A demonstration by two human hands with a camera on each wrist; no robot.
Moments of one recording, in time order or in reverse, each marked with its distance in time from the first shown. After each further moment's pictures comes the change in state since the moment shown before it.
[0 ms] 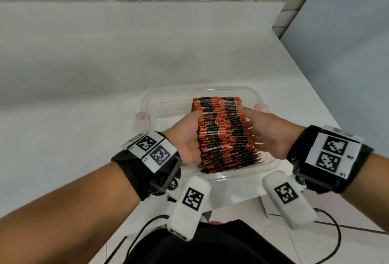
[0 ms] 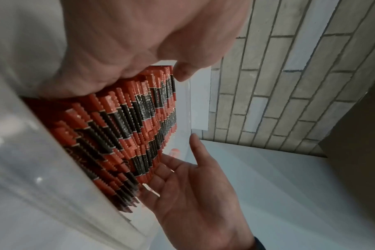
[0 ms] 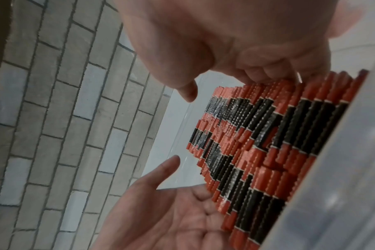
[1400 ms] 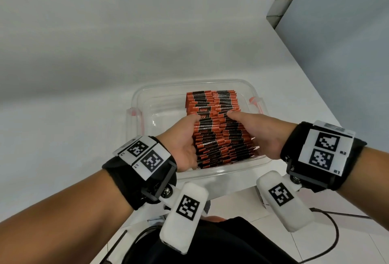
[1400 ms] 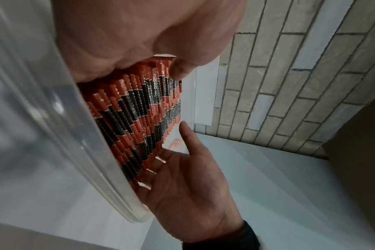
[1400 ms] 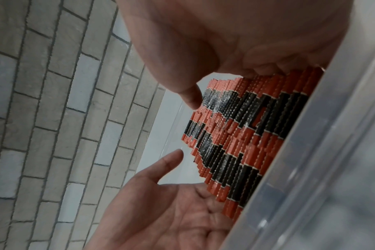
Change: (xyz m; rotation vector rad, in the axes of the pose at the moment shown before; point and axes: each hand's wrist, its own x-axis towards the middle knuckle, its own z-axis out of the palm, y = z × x) left_hand 0.000 -0.020 0.008 -0.102 -0.016 0.008; right_hand -0.021 0.008 0.005 -0.076 -0.110 0.114
